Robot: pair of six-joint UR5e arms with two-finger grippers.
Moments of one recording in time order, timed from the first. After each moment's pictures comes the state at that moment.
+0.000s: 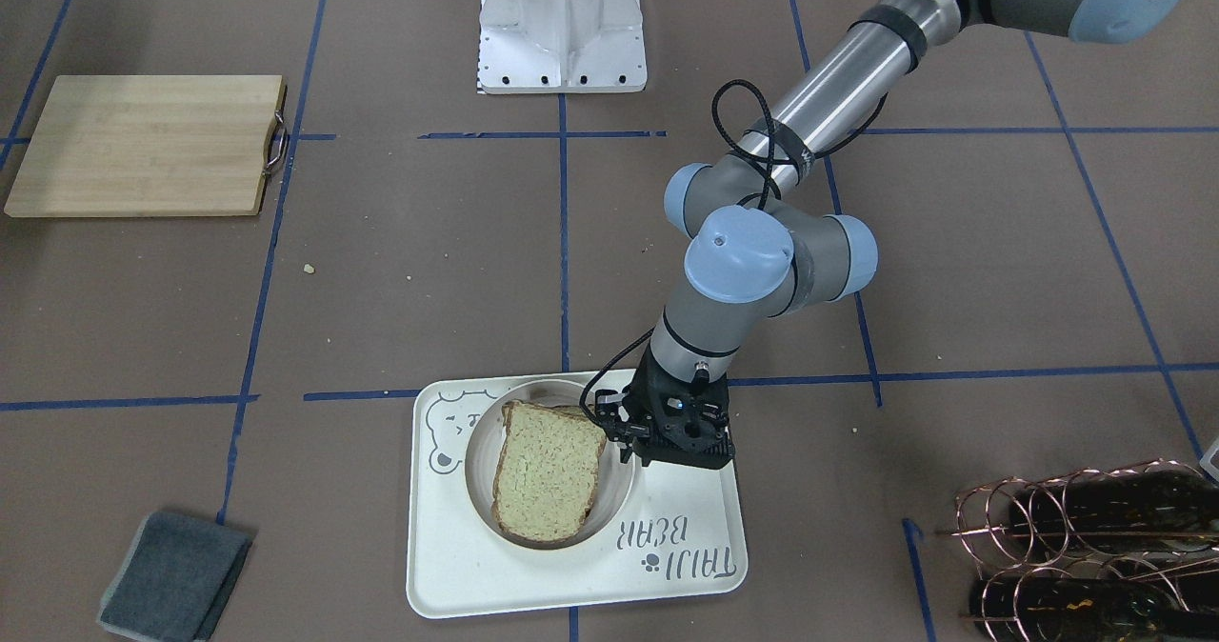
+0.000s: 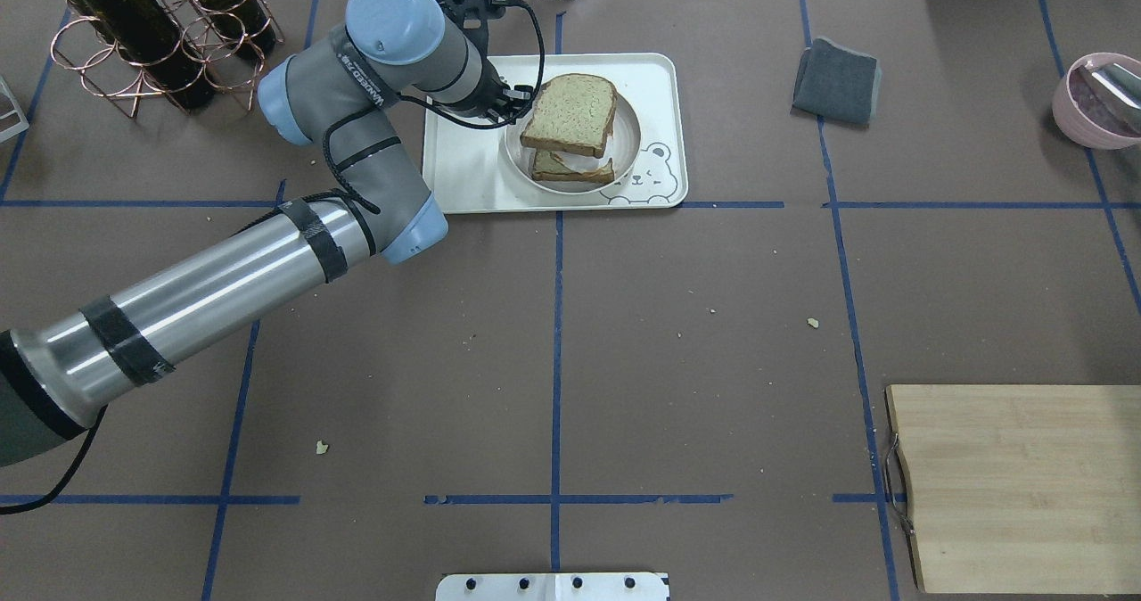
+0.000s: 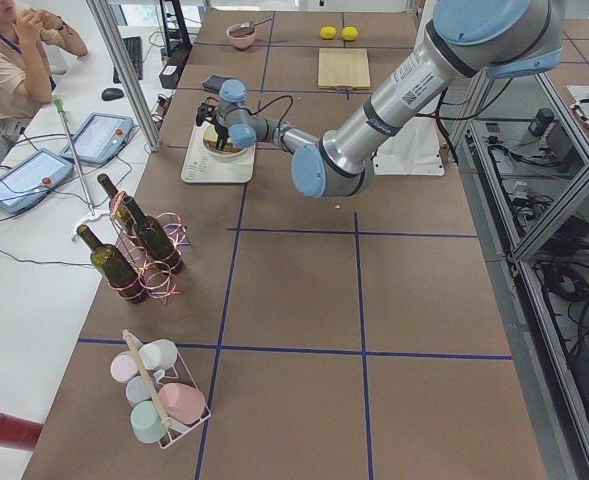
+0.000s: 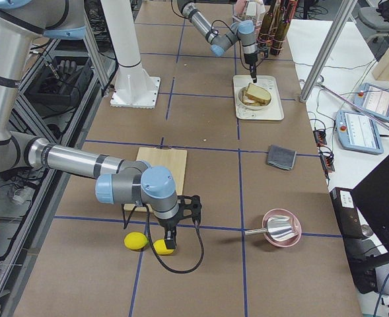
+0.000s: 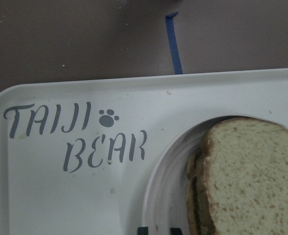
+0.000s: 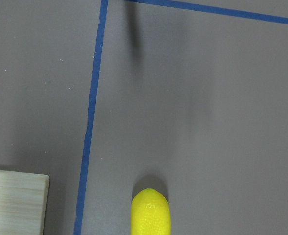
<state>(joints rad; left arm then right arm) -0.77 -2.52 -0.98 -2.27 -1.89 -1.00 1.63 -1.98 1.82 -1.35 2.26 -0.09</state>
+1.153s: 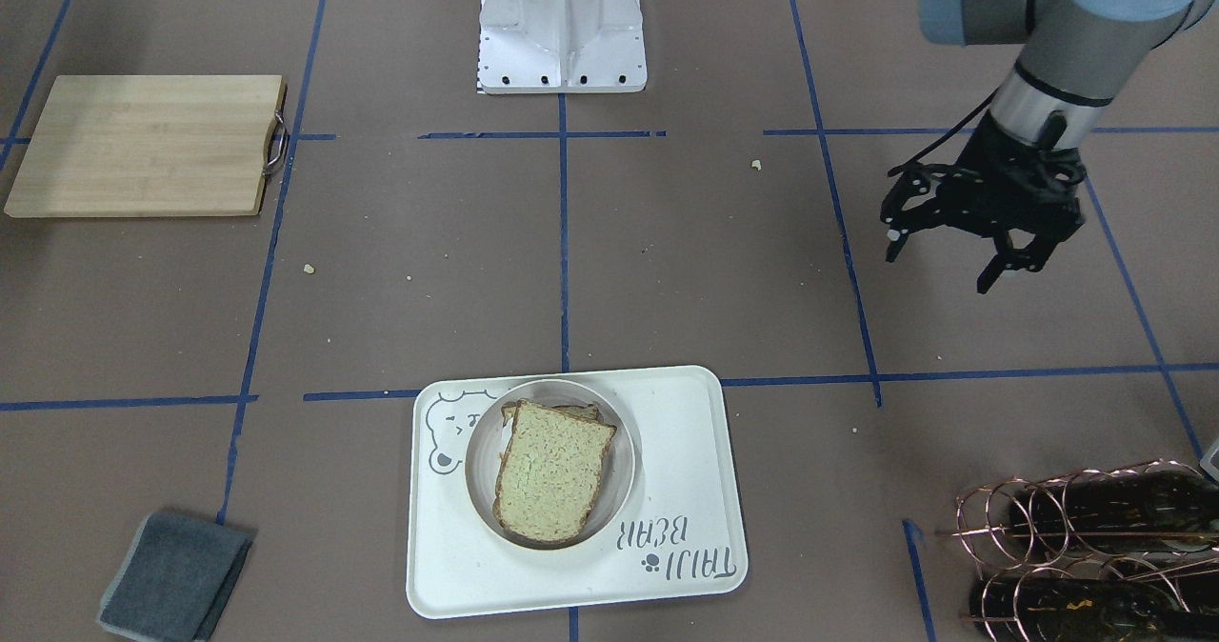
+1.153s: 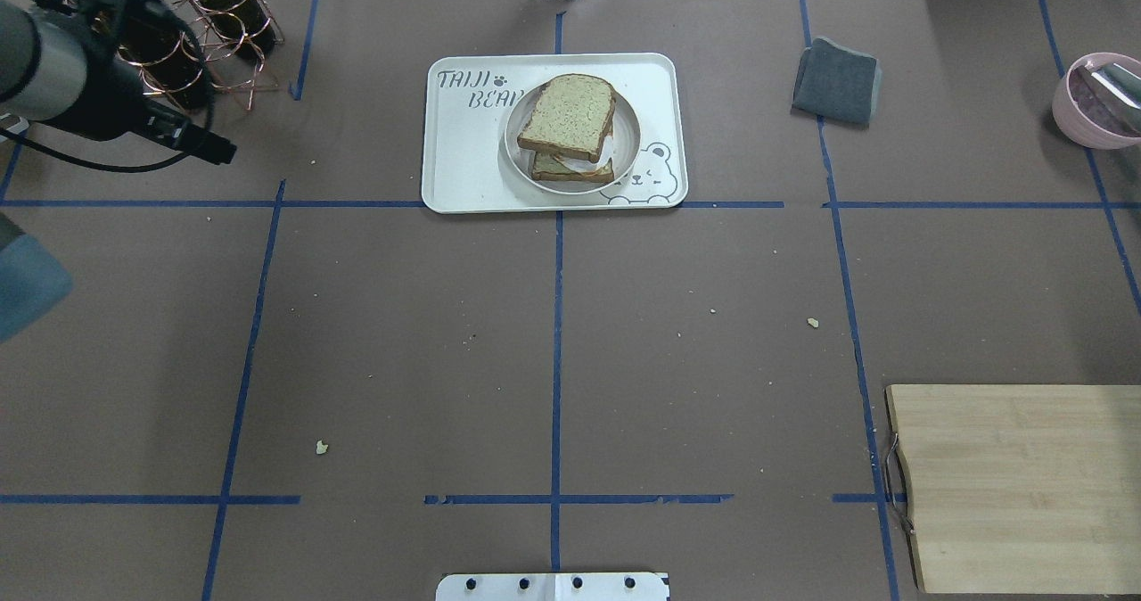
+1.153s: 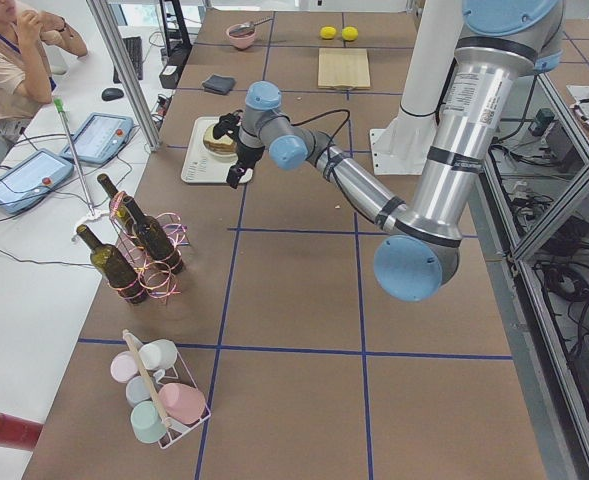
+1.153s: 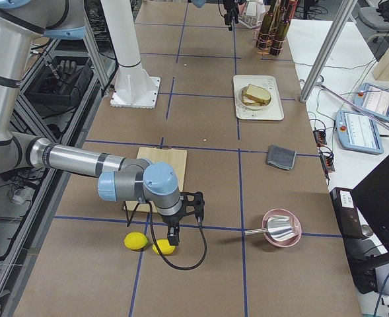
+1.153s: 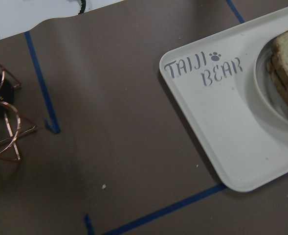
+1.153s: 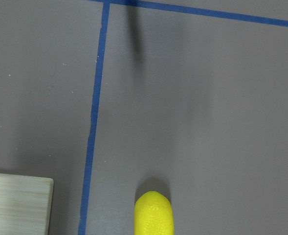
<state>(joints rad) -1.05 -1.79 -1.94 -1.79 -2.10 -0.39 1.63 -1.95 1.83 -1.36 2.30 -0.06</state>
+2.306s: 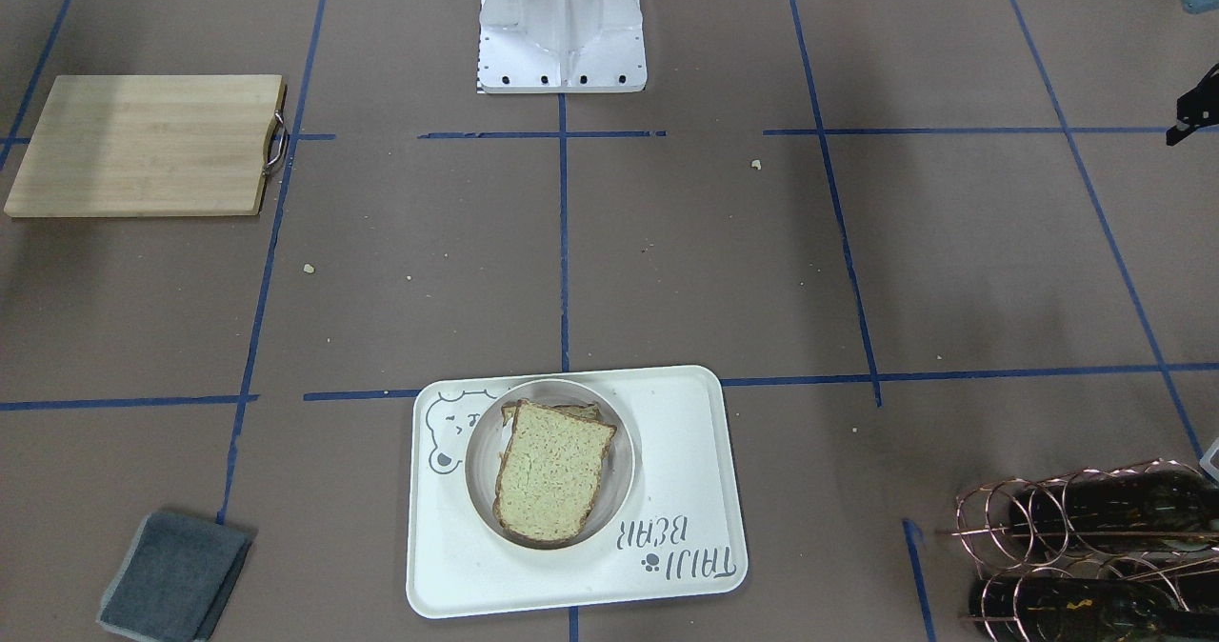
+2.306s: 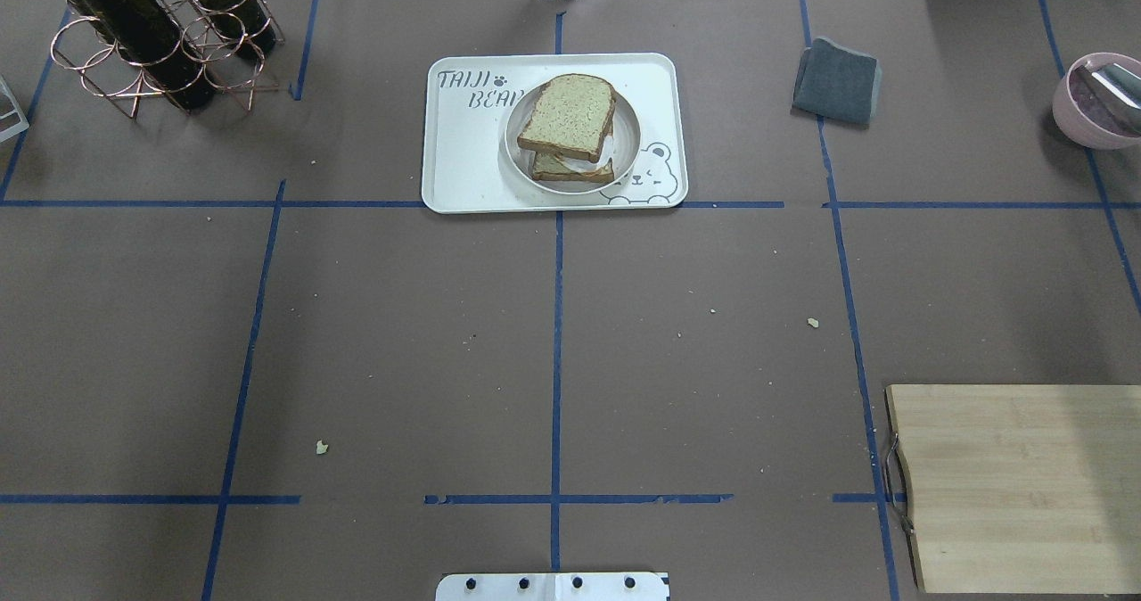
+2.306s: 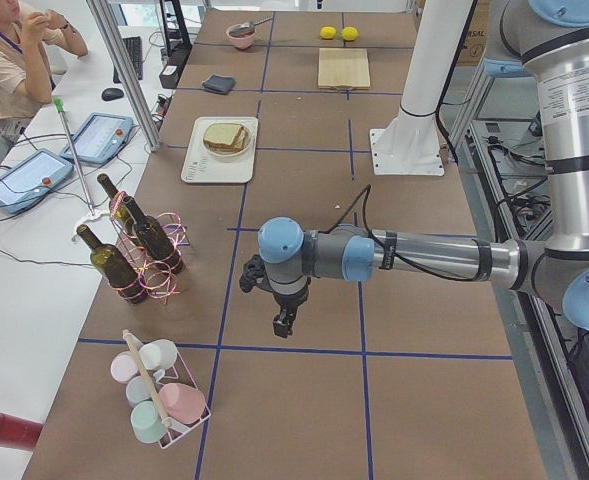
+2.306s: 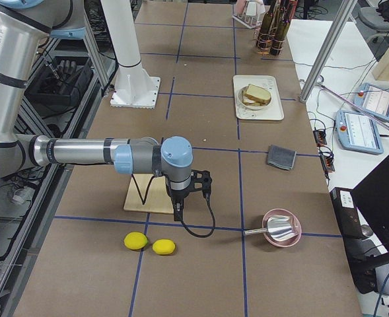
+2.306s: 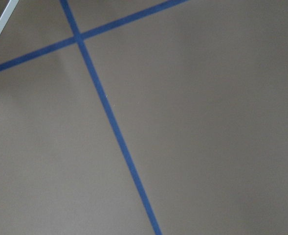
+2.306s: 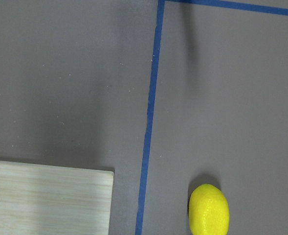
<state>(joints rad) -1.48 -1.32 -1.86 -1.53 -2.35 0.26 1.51 -1.94 1.97 -1.58 2.28 -0.02</state>
